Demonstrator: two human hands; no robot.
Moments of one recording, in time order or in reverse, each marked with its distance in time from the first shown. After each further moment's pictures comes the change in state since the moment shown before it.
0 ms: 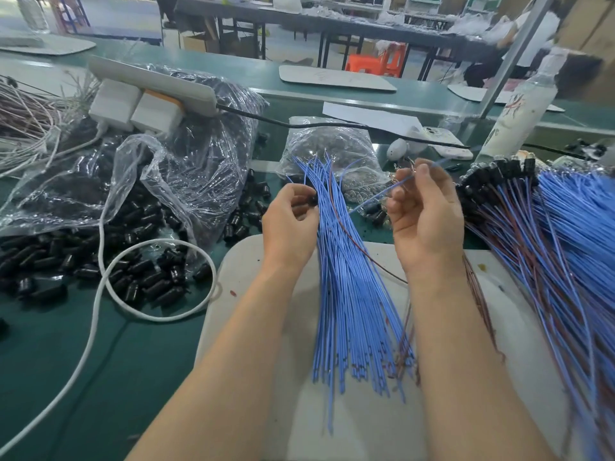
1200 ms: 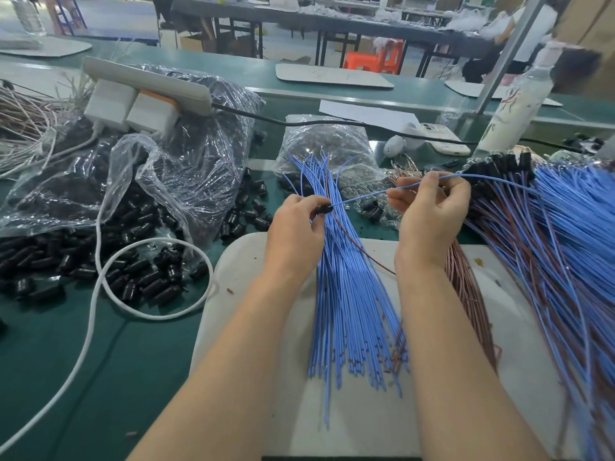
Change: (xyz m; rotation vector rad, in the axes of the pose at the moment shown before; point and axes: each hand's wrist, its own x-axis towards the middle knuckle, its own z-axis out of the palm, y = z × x) left_hand -0.006 -0.003 0.004 0.445 -0.139 0.172; right_hand 0.000 0.011 -0.002 -0.468 0.282 -0.384
